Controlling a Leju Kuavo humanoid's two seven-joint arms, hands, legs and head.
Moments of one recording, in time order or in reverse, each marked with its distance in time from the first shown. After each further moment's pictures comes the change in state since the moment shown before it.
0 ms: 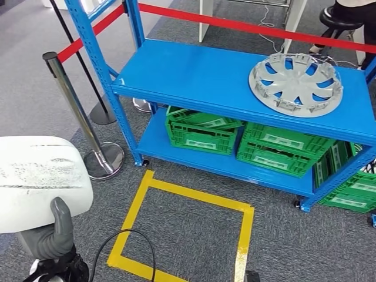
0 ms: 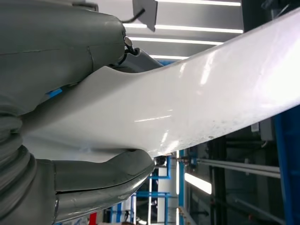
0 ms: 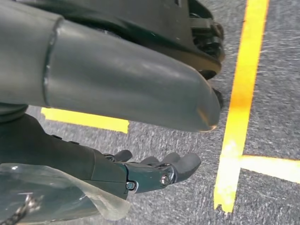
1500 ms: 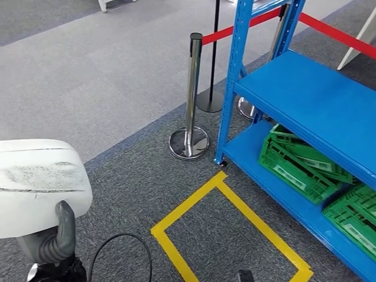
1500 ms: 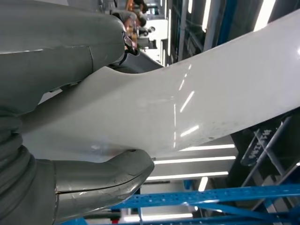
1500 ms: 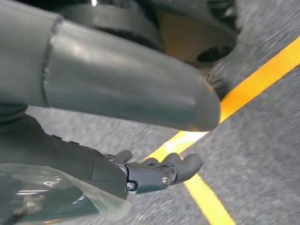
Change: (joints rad) left arm 0.027 0.016 0.002 -0.015 -0.088 0.039 0.016; right arm 0.001 -0.002 0.075 0.006 0.085 -0.032 0.019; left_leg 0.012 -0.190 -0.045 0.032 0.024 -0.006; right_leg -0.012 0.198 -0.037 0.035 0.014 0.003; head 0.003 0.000
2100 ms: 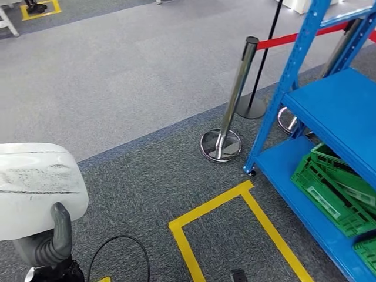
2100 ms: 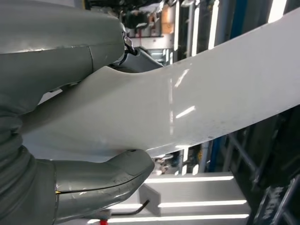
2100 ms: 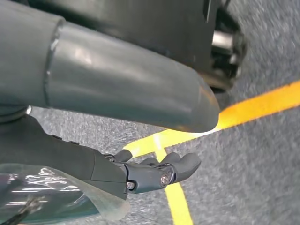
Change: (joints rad) left arm 0.010 0.001 0.001 -0.001 0.017 0.023 -0.001; right arm -0.003 0.000 0.043 -0.002 0.054 0.022 0.008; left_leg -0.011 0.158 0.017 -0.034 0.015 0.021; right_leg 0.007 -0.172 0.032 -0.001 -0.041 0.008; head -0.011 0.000
